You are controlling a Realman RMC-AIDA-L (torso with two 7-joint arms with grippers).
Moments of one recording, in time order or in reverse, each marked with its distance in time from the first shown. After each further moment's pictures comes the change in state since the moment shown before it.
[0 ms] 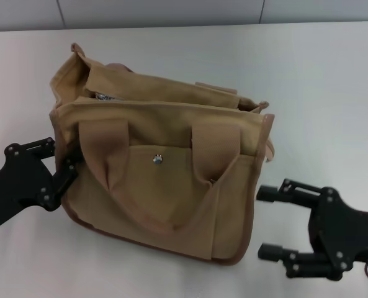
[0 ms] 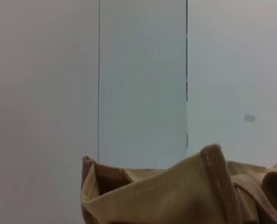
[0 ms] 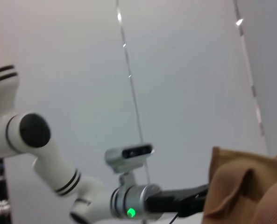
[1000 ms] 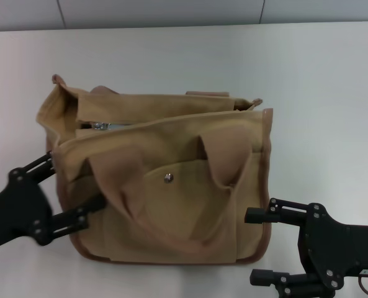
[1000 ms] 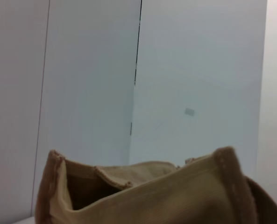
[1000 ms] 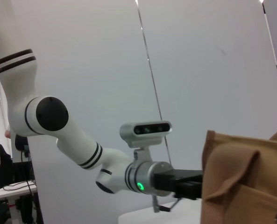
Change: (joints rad) left arm 0.031 0.024 0.121 0.097 0.033 0.091 -0.155; right arm 0.020 0.001 -0.084 0.001 -0.030 0.023 -0.001
